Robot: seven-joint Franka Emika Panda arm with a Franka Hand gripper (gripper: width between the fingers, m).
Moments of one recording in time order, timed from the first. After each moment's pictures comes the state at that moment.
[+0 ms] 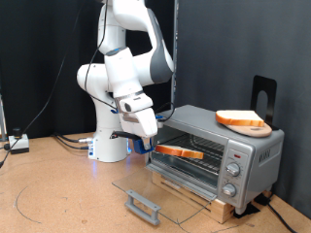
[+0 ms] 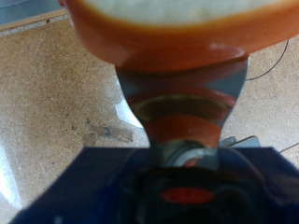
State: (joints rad) arm -0.40 -0.39 0.39 -2.84 0.79 2.62 -1.53
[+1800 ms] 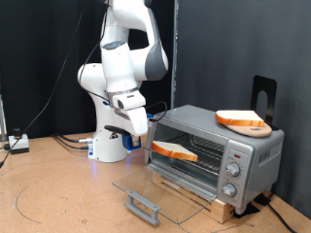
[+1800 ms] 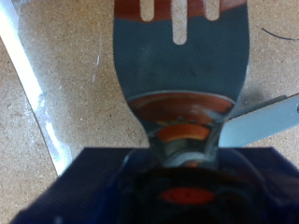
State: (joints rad) arm -0.54 -0.46 0.43 -2.83 0.59 2.45 -1.42
